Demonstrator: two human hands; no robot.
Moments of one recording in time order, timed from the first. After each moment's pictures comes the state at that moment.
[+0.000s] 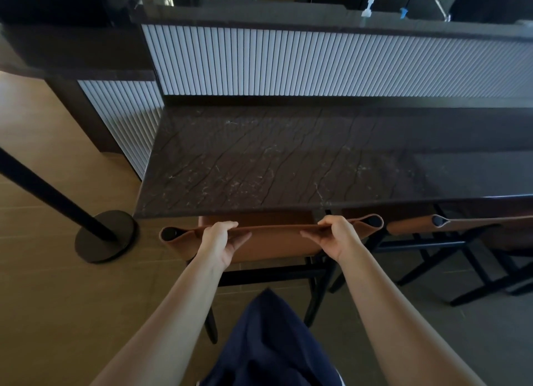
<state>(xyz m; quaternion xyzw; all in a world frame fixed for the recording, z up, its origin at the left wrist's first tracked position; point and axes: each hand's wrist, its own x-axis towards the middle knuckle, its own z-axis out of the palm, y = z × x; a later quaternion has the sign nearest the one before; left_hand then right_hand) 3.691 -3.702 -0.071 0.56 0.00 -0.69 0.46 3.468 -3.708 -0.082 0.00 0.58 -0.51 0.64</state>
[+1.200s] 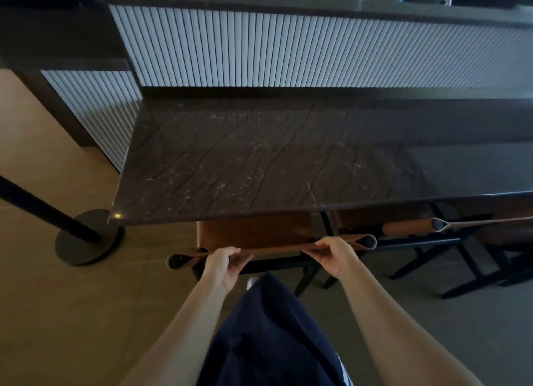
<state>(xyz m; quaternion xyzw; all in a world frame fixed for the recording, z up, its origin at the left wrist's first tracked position) 3.663 -3.717 -0.143 0.56 0.08 -0.70 0.44 3.431 -3.722 -0.151 0.05 0.60 -0.47 0.65</state>
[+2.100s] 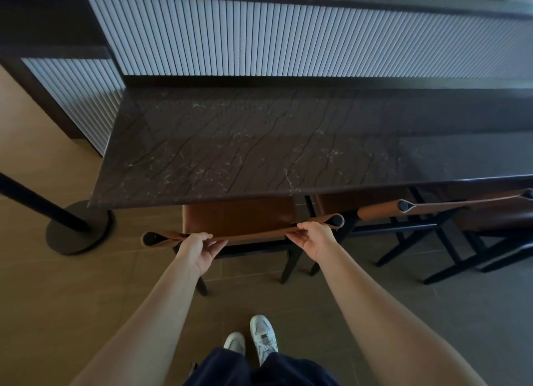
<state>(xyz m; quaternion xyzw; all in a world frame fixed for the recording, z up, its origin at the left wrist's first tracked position) 3.660 -3.698 -0.144 0.58 0.09 -0.68 0.44 3.411 -3.701 -0.131 0.02 0.64 -0.44 0.63</state>
